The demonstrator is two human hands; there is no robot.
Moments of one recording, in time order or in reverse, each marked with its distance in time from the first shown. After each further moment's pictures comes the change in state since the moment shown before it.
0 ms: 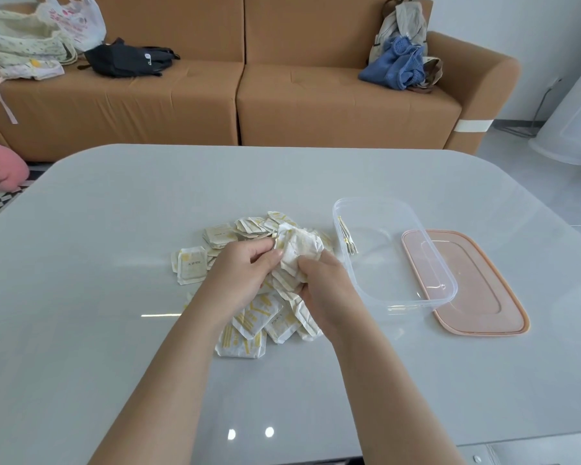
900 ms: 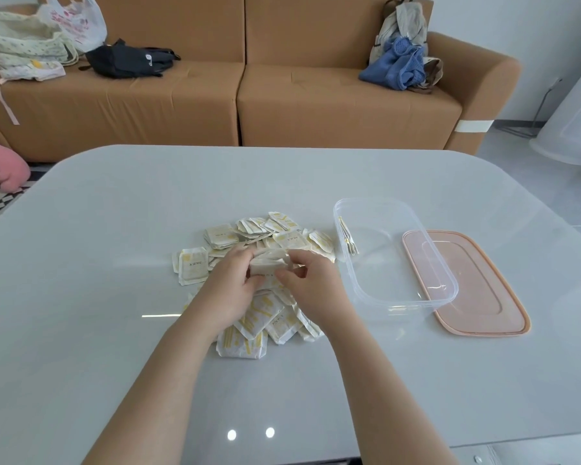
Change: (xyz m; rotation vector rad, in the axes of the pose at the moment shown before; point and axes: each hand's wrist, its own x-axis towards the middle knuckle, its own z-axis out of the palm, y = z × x) left_hand 0.001 -0.024 -0.005 0.341 0.005 0.033; right_hand 0.012 0.015 -0.004 -0.567 -0.018 -0.292
